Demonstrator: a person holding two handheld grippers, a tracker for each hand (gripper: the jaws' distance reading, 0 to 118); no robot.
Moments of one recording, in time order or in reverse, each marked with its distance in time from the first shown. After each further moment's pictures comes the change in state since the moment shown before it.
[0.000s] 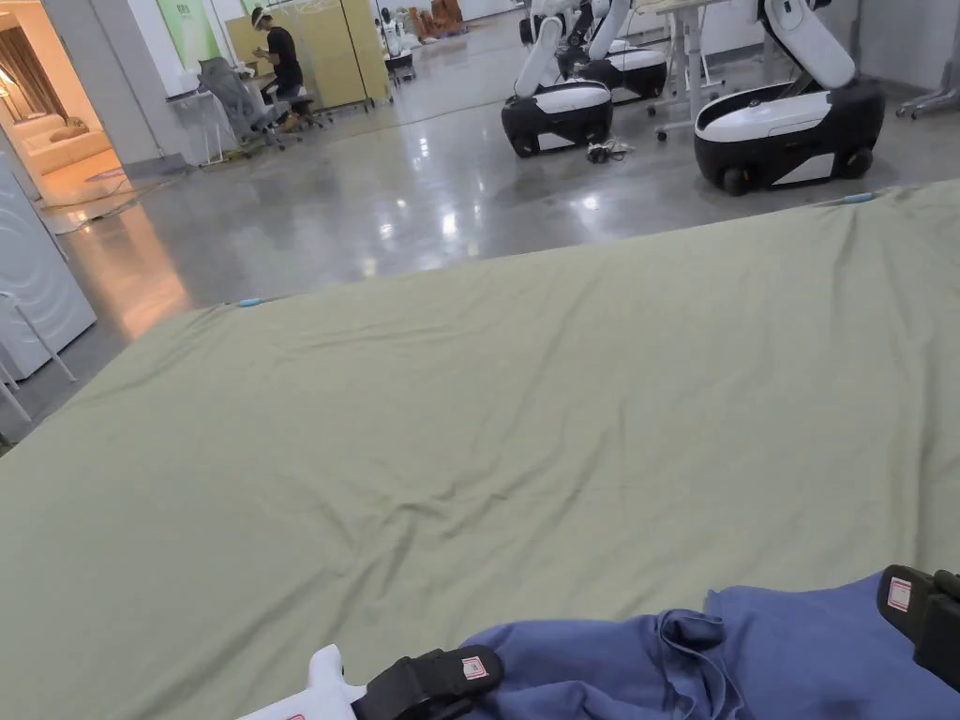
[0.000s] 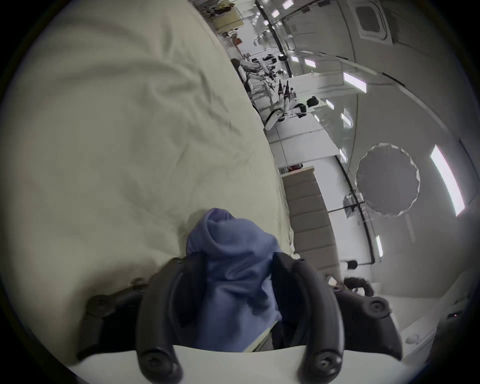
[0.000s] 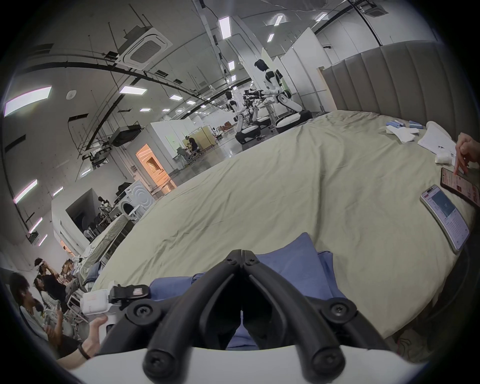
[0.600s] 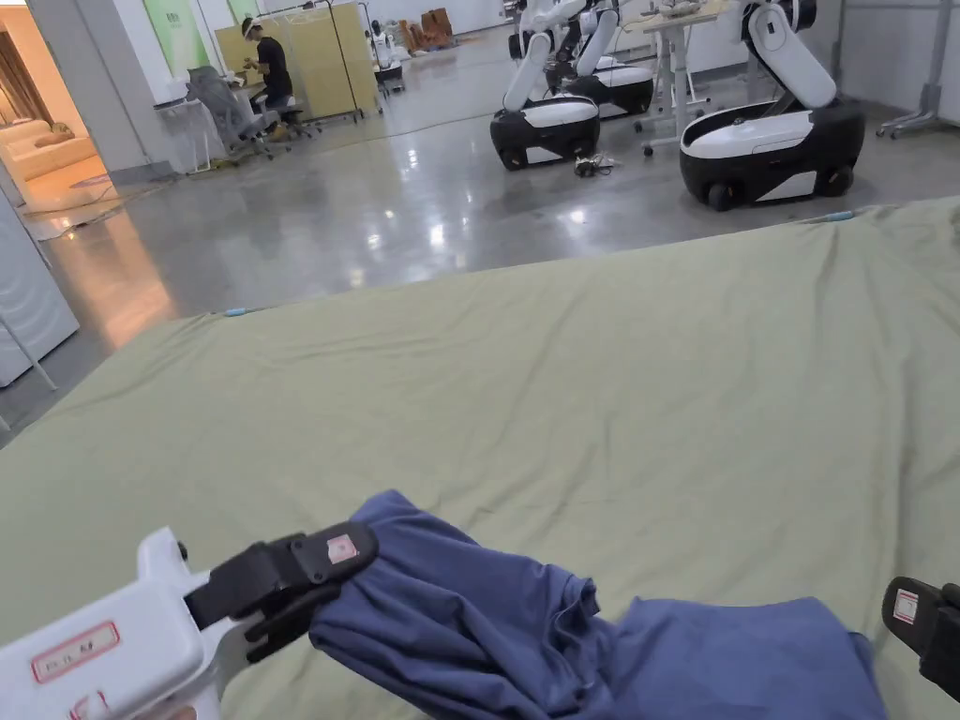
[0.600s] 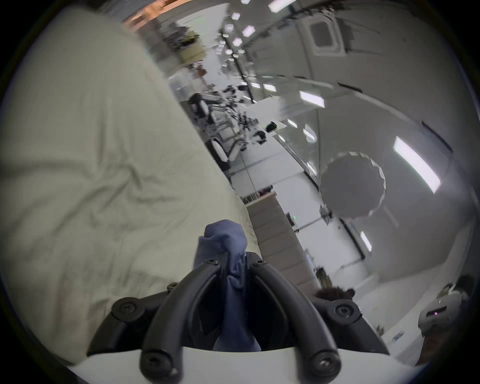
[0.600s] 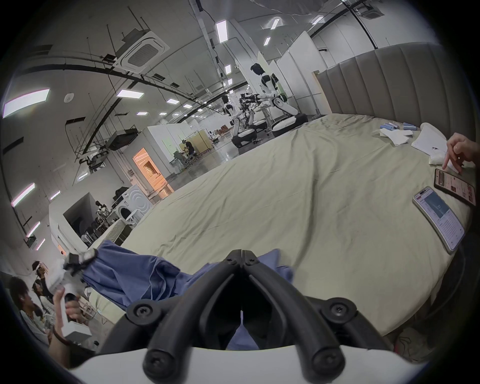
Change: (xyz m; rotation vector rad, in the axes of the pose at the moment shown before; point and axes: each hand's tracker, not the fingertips) left arm 0.127 0.052 0.087 0.145 -0.161 -0.259; right arm 0.005 0.005 0.009 0.023 -0.017 -0.024
